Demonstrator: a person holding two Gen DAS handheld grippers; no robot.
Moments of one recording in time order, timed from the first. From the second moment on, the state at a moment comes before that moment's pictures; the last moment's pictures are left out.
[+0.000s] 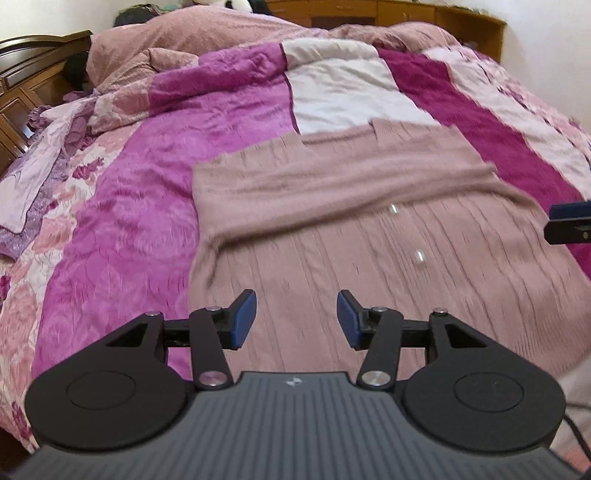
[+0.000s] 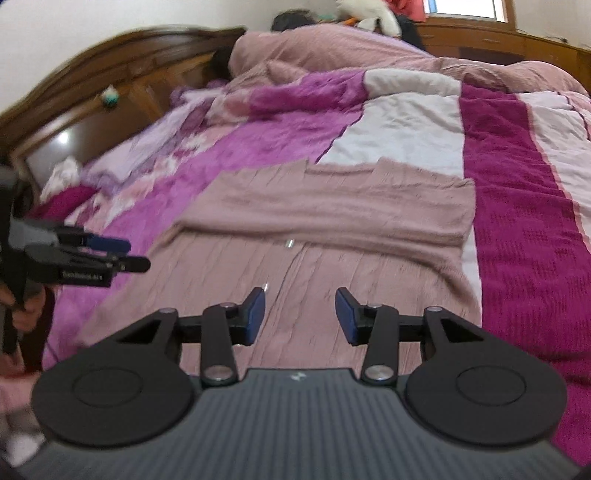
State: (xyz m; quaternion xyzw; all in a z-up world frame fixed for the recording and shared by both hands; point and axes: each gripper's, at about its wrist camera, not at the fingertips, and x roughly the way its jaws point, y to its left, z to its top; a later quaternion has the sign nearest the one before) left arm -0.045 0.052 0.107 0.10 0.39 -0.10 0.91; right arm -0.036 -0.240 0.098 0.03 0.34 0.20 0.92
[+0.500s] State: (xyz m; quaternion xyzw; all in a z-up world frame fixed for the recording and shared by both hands) left arm -0.091 0.042 0.063 0.15 0.43 -0.15 0.87; right arm -0.080 -0.202 0.055 -0.15 0.43 0.25 0.85
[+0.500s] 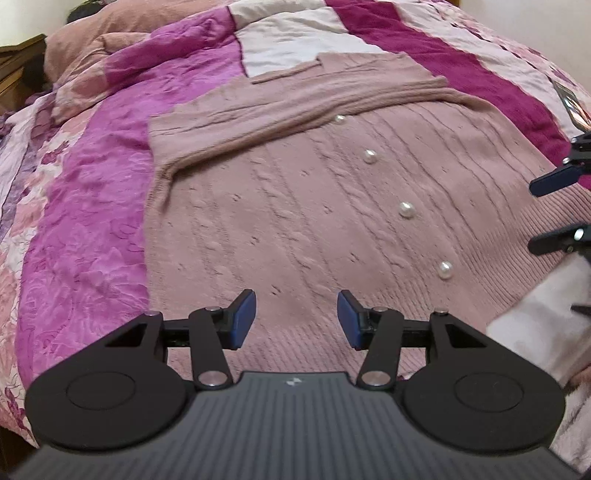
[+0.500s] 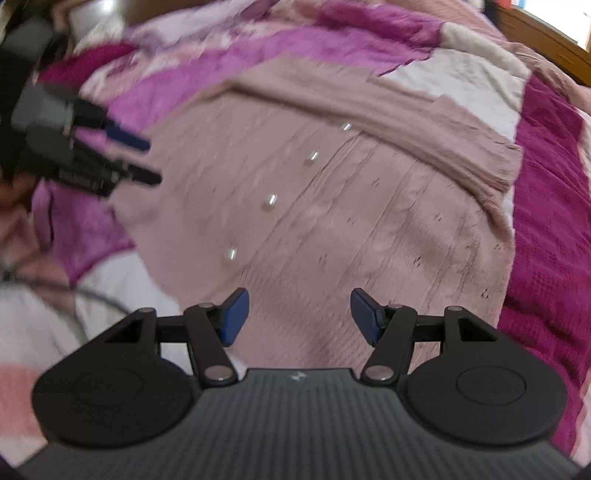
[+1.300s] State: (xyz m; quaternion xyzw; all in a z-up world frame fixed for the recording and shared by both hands) left arm -0.091 0.038 0.055 0.15 0.44 -0.17 0.87; right arm -0.105 -0.145 -0.012 -0.43 0.36 0.26 0.78
